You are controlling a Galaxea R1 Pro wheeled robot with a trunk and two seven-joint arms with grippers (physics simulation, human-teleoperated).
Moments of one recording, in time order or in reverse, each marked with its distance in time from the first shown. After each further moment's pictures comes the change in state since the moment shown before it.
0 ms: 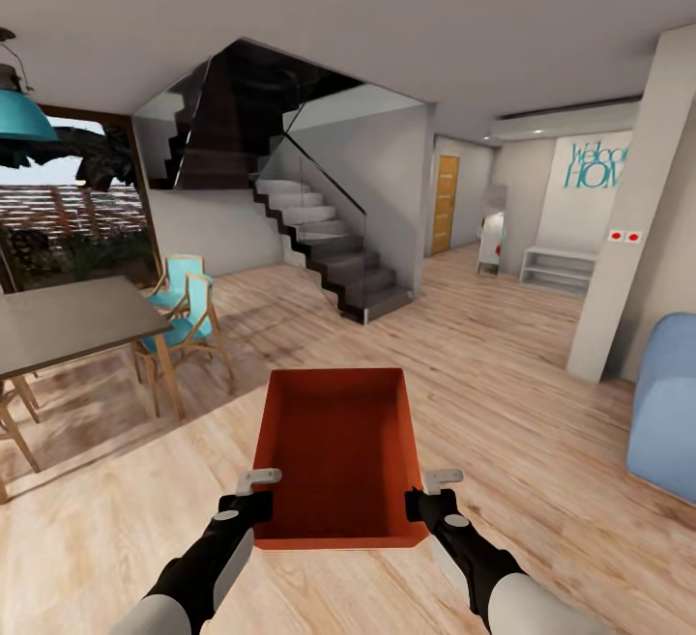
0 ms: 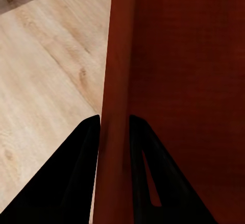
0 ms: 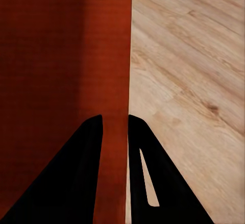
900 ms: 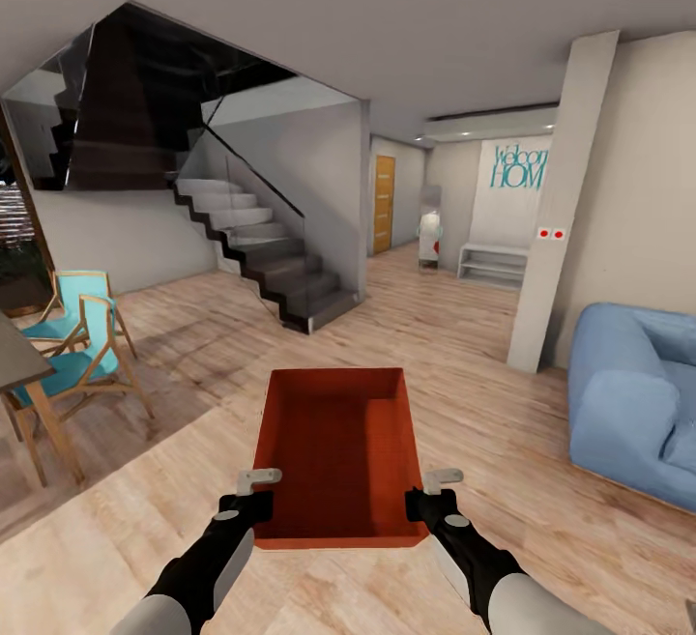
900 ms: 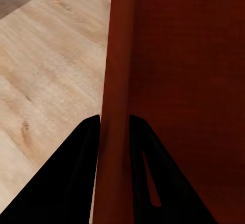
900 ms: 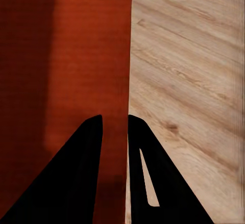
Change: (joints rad) left arm 0.000 -0.001 0.000 0.001 -0.001 -0.002 0.000; right arm 0.000 -0.001 0.000 0.000 0.000 -0.001 0.000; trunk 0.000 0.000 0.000
